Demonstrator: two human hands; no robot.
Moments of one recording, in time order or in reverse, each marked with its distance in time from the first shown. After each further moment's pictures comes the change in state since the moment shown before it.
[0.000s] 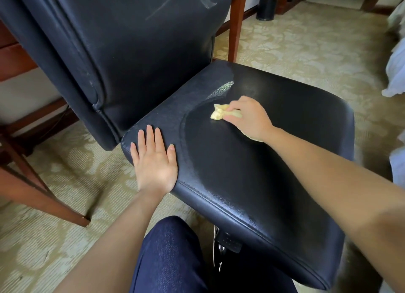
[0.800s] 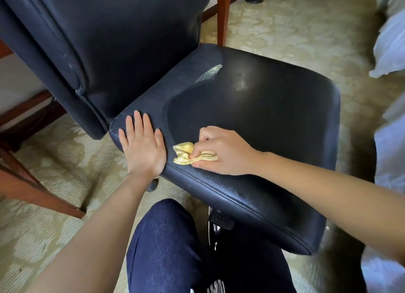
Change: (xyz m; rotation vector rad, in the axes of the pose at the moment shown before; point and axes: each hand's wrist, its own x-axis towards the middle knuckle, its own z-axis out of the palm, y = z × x) left_hand 0.002 -0.001 -0.003 -0.036 -0.018 0.012; right_hand -0.106 -0.070 -0.003 0.061 -0.249 -0.455
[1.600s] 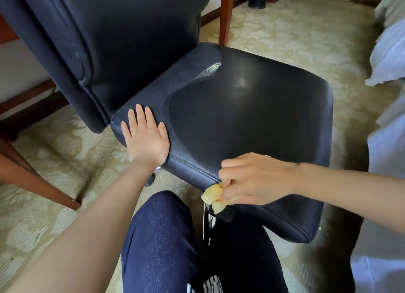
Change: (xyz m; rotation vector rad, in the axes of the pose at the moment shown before) left_hand -0.009 0.007 0.001 0.036 -0.015 -0.013; right_hand -0.070 -0.007 -0.024 -0.284 -0.294 -0.552
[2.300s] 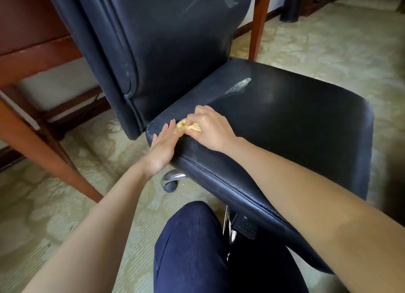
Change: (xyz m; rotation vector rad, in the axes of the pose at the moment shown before) left_hand 0.018 -0.043 -0.018 -0.556 -0.397 -0.045; right_hand 0.157 0.083 0.026 0.154 0.388 0.686
